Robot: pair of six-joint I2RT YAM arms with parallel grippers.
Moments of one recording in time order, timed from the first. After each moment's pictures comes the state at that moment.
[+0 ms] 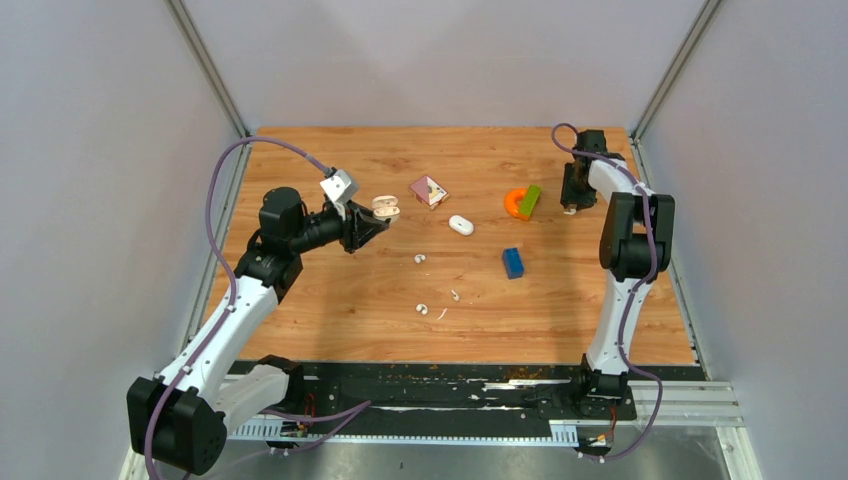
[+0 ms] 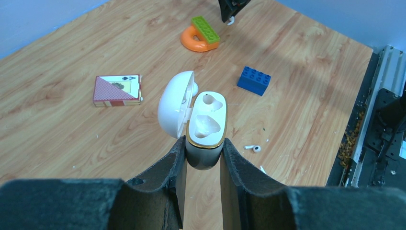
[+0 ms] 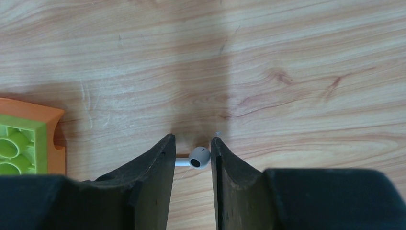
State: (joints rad) left arm -0.29 1.00 0.79 -0.01 0.71 0.02; right arm -0.07 2.19 1.70 -0.60 0.11 0.09
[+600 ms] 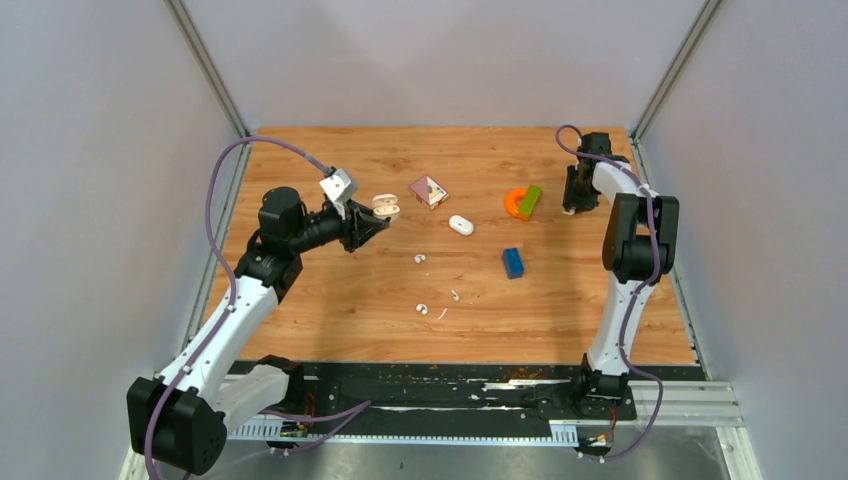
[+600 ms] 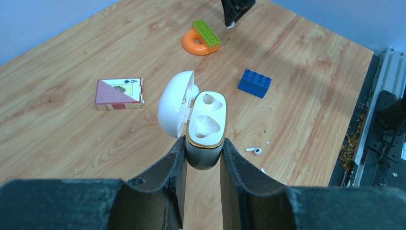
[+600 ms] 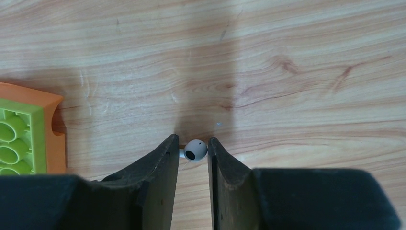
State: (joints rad) left arm -0.29 1.00 0.79 0.00 0.70 0.02; right arm -0.10 2.17 1.66 -0.59 0.05 0.10
